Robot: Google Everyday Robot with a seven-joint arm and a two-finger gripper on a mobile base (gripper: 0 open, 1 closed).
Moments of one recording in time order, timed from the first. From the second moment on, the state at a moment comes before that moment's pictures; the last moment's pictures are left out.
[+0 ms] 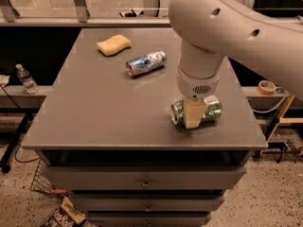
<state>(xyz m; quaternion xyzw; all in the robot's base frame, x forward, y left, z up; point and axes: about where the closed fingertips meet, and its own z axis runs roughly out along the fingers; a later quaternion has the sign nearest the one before) 0.494 -0.099 0.846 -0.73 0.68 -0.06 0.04</state>
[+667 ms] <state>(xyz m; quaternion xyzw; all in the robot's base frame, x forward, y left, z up) 0.493 -0.096 0.854 -0.73 0.68 -0.04 0.06</state>
